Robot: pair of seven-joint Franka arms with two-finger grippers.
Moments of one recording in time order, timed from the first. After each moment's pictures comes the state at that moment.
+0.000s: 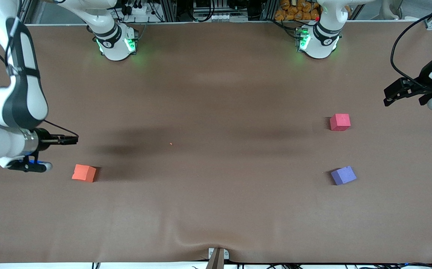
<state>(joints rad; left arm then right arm) 0.07 -0.01 -0.13 -1.60 0.03 1.62 -0.08 -0.04 0.46 -0.02 -1.53 0.02 1.61 0.05</state>
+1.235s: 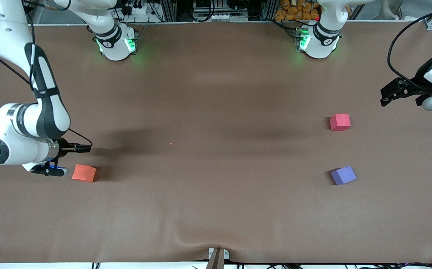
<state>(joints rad) 0.07 -0.01 -0.15 -1.60 0.03 1.62 -0.08 -0.07 0.53 -0.02 -1.72 0.02 1.92 0.05</state>
